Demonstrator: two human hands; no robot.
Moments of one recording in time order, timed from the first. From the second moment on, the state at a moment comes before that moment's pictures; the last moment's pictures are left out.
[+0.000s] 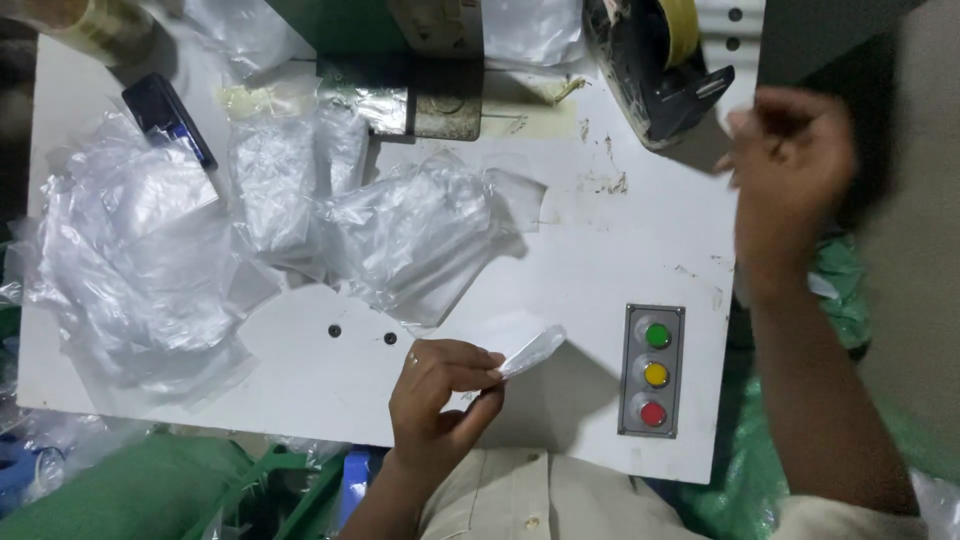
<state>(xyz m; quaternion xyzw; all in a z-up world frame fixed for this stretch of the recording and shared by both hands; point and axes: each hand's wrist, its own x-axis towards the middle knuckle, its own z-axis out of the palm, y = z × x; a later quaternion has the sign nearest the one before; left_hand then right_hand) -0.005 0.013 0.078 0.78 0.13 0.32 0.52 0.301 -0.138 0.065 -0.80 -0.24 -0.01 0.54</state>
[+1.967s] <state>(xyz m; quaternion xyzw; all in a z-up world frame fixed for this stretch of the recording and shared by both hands) 0.061 0.039 0.011 0.95 0.04 0.16 0.24 0.122 -0.185 0.023 -0.86 -0.43 0.00 0.26</state>
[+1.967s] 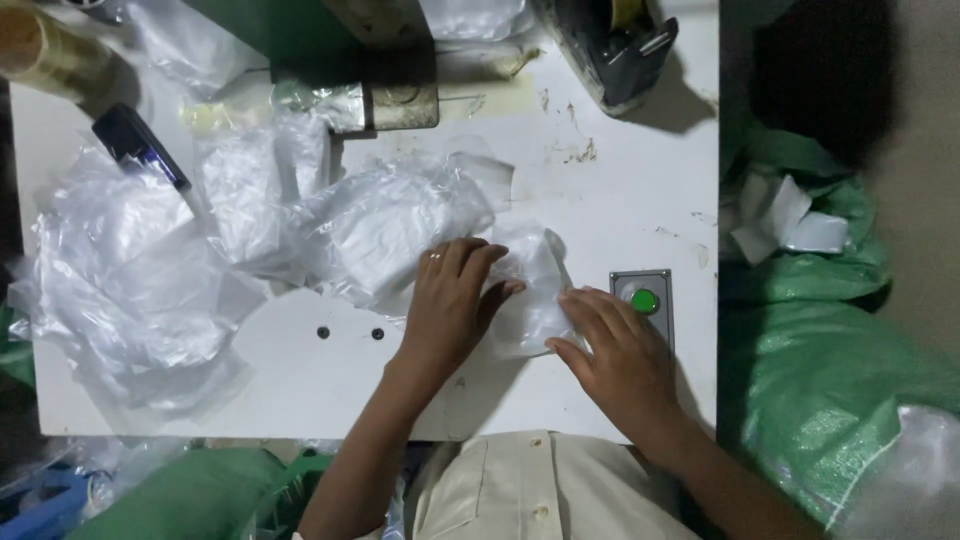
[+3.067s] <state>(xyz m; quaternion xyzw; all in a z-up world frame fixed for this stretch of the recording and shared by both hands) -0.004 0.024 0.008 0.96 0.10 0.09 0.24 0.094 -0.191 0.007 -0.72 -0.68 0.04 0.12</state>
